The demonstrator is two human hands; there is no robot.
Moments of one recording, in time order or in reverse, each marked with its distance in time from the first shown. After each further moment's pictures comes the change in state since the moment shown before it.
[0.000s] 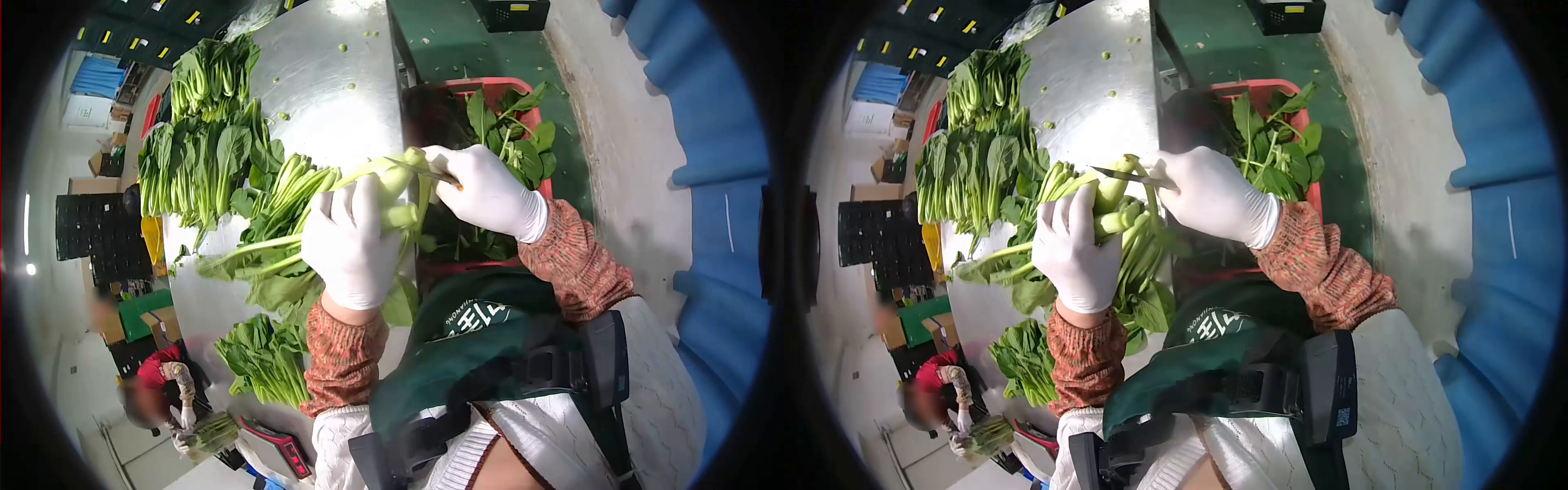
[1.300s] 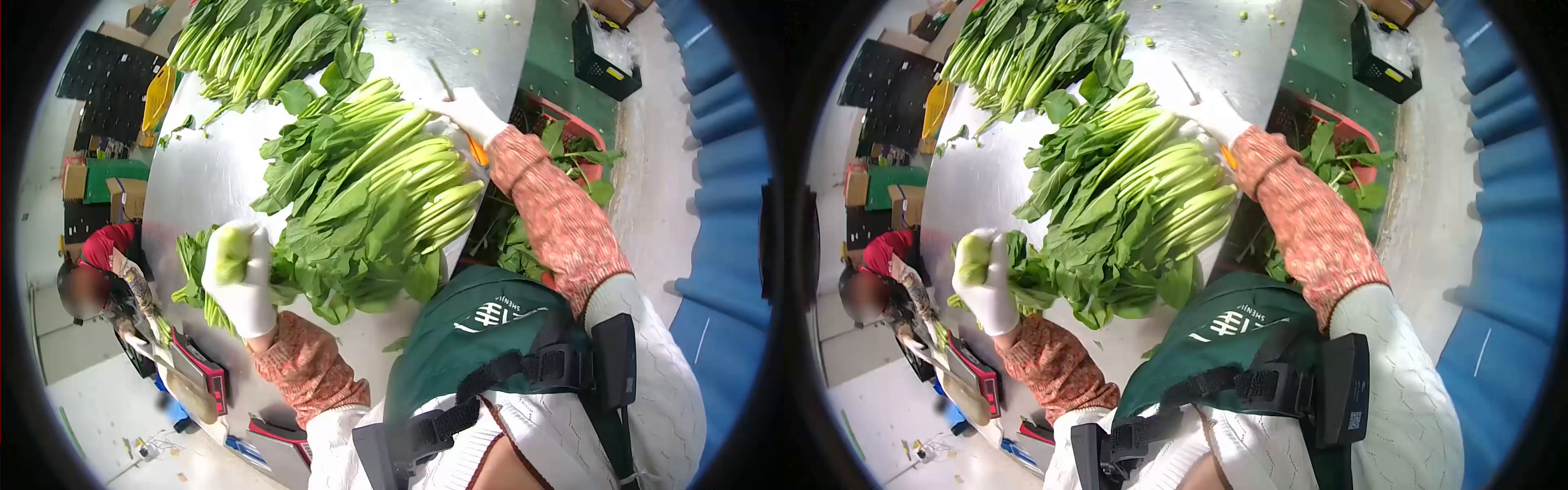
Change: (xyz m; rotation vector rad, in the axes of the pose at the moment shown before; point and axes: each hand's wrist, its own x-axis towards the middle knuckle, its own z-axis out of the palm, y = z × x) left_hand -0.176 -0.171 -0.097 -0.436 0.357 -0.877; right_hand 0.162 0.072 0.197 0.385 -0.380 0.407
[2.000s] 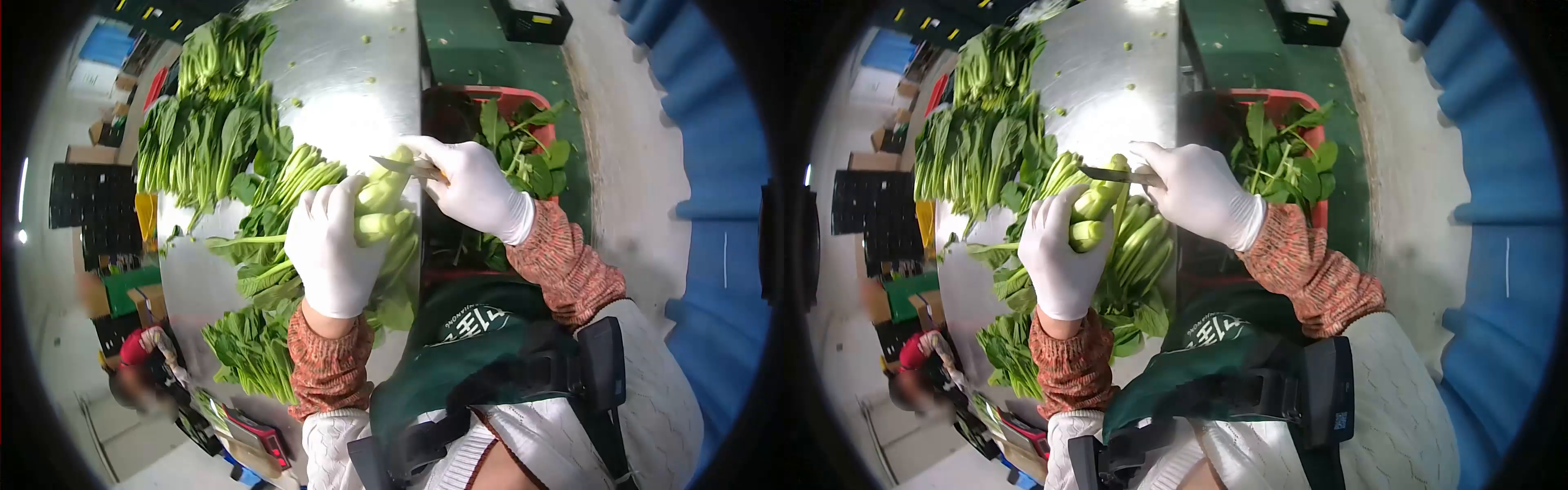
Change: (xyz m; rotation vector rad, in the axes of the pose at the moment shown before) left_hand -0.007 0.154 0.191 0.361 -0.464 0.677; right_hand -0.196 -0.060 -0.080 -0.415 0.400 -0.515
